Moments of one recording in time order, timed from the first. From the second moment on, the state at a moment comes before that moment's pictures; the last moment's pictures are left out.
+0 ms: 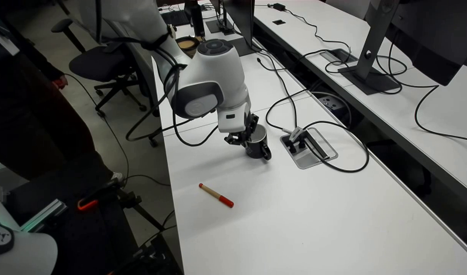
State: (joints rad) arm 0.24 0.73 -0.14 -2.15 0.39 3.07 1.26
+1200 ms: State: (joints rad) arm 0.23 0.69 -0.27 -2.14 0.39 3.12 1.32
